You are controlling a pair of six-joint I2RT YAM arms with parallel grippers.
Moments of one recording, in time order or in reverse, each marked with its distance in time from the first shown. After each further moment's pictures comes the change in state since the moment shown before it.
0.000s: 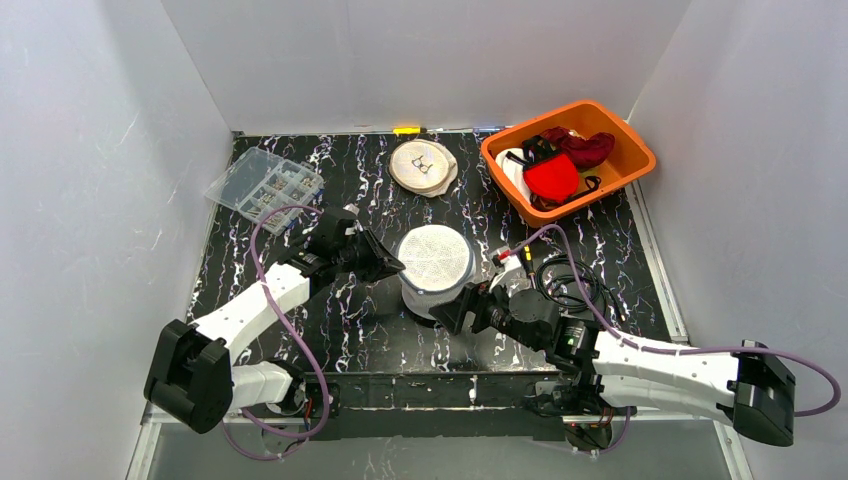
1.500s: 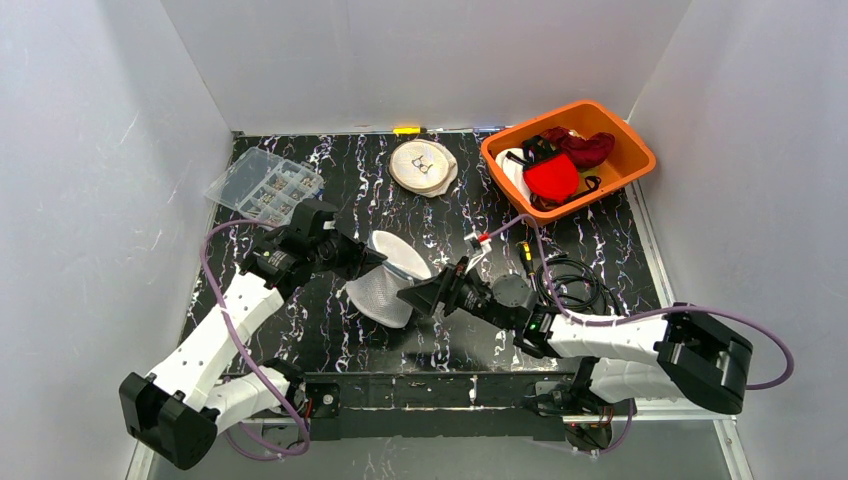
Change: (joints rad) left arm 0.000 -0.187 0.216 -0.443 -0.135 -0.372; right arm -0.069 0.376 0.048 0.570 -0.211 0.119
